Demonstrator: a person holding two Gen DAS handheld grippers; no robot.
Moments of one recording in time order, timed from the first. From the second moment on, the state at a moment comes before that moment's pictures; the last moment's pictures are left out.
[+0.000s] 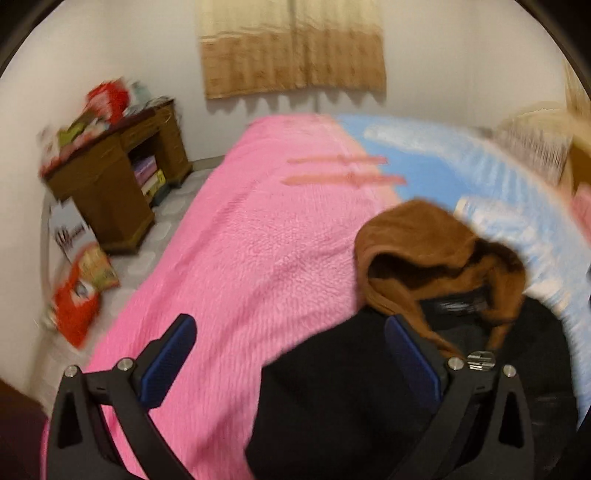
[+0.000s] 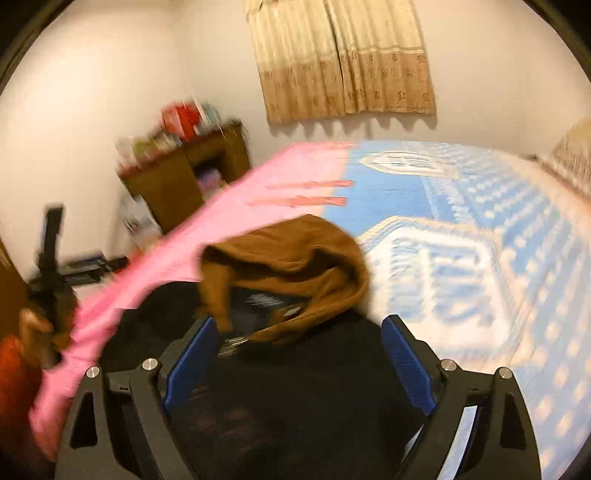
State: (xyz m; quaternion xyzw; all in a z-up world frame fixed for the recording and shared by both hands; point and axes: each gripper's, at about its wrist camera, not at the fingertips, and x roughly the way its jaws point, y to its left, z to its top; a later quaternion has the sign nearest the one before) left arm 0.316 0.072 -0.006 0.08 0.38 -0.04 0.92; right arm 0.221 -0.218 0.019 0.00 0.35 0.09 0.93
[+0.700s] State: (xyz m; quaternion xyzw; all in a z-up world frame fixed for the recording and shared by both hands) left arm 0.406 -0.008 -0.057 0.18 0.40 -0.11 0.89; right arm 0.356 -0.230 -0.063 -0.12 0.39 0.02 0.91
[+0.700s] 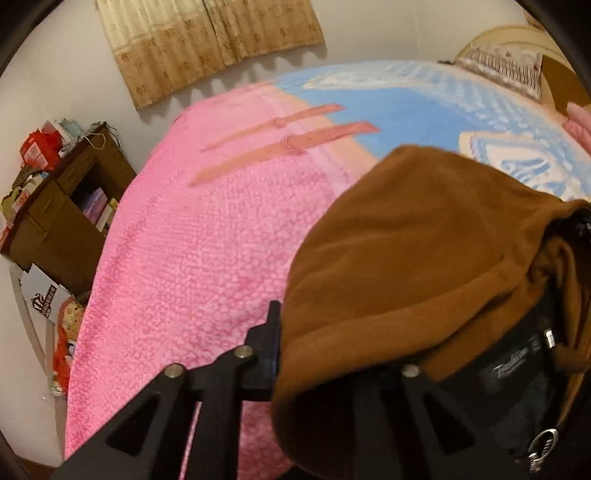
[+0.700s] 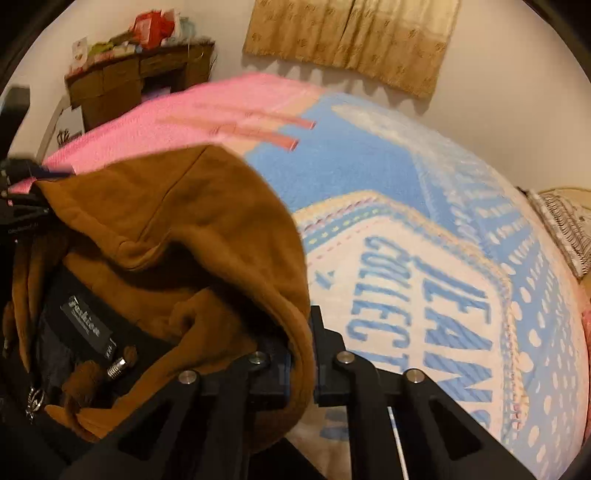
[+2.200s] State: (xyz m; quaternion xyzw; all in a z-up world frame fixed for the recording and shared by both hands) left arm 0.195 0.137 0.021 0.00 0.32 -0.14 0.94; right arm 0.140 -0.256 0.013 0.05 0.30 0.13 0.94
